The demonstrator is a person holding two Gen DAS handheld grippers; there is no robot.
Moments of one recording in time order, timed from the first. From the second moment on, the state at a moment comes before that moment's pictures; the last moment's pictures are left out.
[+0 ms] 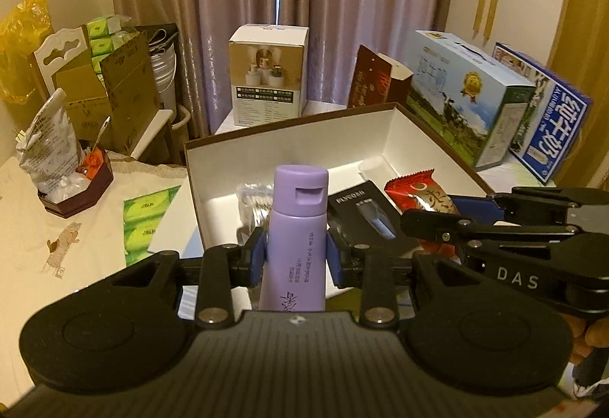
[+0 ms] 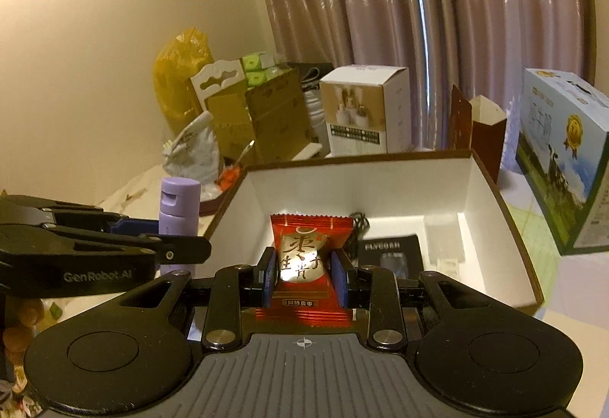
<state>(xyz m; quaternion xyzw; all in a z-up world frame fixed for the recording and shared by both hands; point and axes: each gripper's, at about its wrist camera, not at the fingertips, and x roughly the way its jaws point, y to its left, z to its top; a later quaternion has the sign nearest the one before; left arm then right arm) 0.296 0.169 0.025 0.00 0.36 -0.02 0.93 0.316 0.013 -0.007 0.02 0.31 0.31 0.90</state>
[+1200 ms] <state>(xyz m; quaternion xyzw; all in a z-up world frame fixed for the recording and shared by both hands) 0.380 0.204 -0.042 -0.01 0.45 -0.03 0.89 0.386 0.048 -0.051 0.06 0.38 0.28 0.88</state>
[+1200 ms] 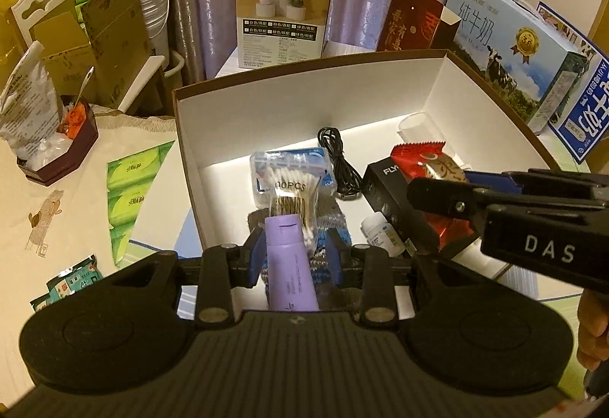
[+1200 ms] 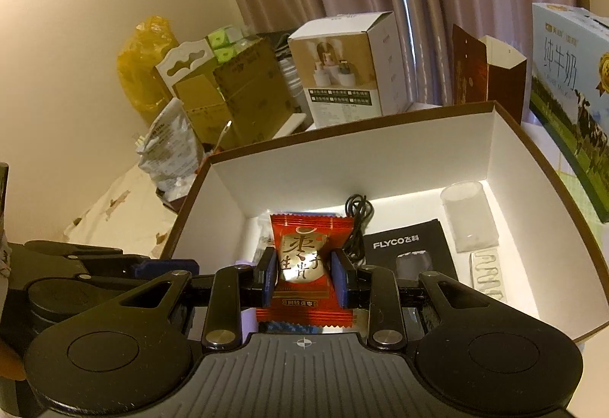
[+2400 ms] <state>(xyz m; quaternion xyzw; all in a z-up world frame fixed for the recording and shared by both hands) 0.375 0.210 -0.023 0.00 0.42 -0.03 0.91 0.400 0.030 -0.050 0.12 0.38 0.25 0.88</state>
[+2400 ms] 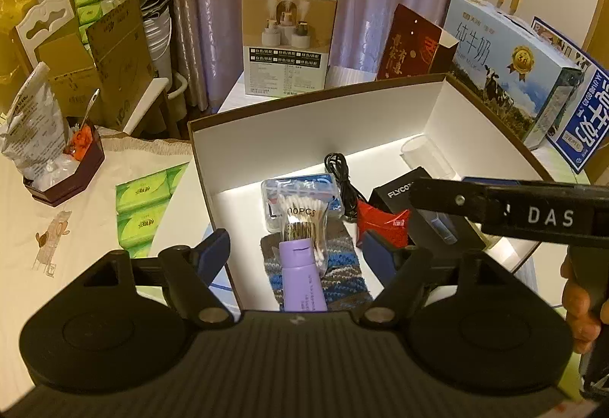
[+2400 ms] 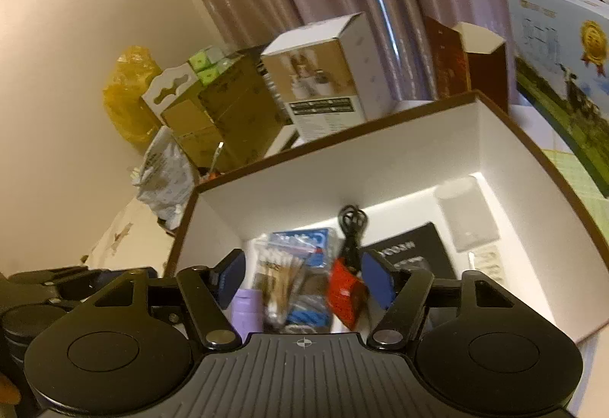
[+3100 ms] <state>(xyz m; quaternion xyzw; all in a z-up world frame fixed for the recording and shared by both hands) 0.340 0.200 -0.004 -0.01 0.40 -0.02 0.92 0.363 -0.028 -0.032 0.11 0.37 0.20 0.90</state>
